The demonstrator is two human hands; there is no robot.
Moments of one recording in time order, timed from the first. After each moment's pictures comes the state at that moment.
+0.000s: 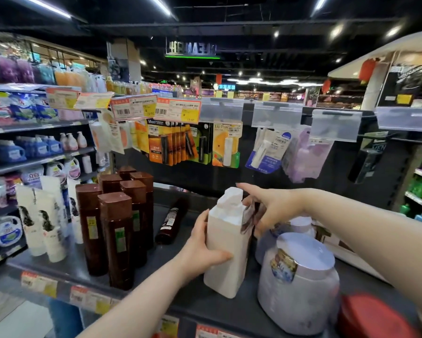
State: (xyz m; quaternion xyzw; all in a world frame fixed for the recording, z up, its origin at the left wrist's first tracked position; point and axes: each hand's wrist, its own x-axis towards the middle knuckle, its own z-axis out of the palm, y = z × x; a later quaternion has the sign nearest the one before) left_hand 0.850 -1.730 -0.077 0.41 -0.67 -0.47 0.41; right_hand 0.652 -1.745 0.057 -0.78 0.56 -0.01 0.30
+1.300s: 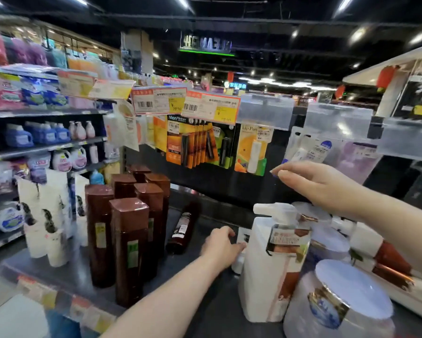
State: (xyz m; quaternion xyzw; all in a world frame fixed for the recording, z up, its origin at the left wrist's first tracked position) left_hand 0.827 -1.813 -0.094 0.62 -0.67 -0.29 0.30; right_hand 0.673 -1.734 0.095 -0.80 0.53 -0.25 0.11
